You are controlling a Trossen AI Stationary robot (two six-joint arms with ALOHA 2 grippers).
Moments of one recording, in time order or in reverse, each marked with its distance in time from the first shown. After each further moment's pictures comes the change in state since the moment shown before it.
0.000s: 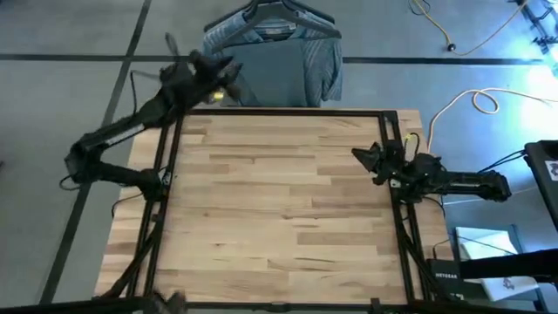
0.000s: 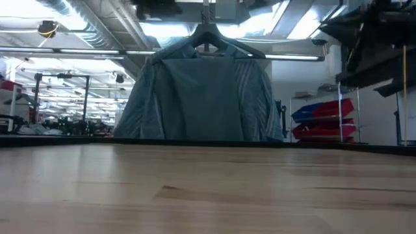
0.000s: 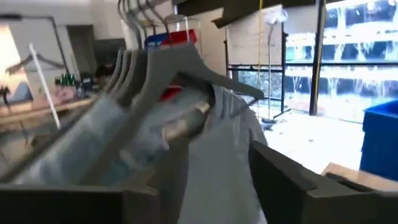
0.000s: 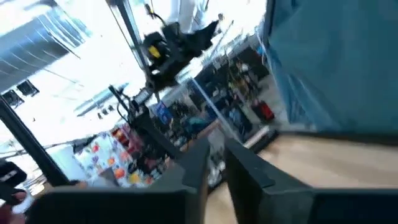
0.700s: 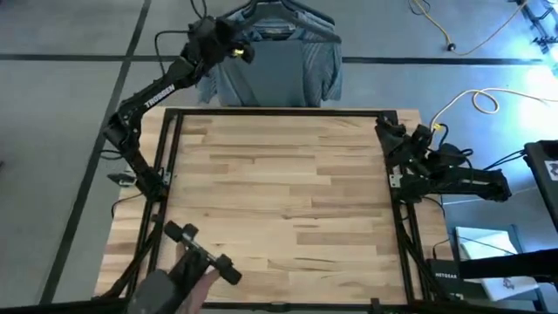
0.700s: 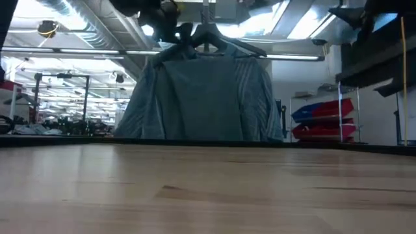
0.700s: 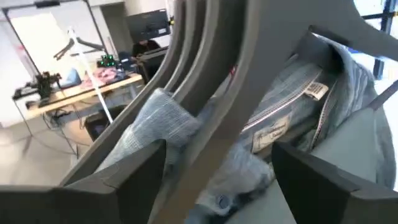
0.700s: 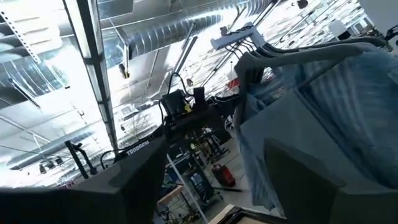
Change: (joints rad) left arm 0.196 0.378 0.365 -0.067 0.061 0.090; right arm 0.000 0.005 0.184 -0.015 0.226 -0.197
